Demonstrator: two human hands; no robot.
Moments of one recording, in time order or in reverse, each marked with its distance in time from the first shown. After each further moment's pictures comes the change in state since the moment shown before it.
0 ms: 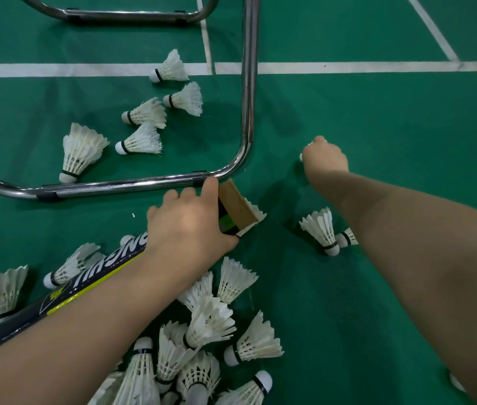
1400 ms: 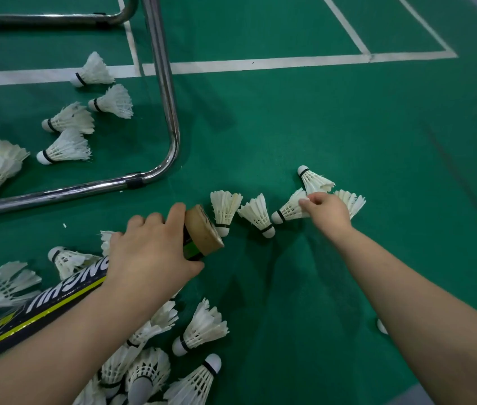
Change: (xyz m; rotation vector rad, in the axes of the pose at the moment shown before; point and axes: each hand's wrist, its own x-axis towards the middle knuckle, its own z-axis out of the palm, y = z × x) left_hand -0.034 0.043 0.016 0.029 -0.060 0.108; right_hand -0.106 0.136 0.029 0.676 -0.010 0.318
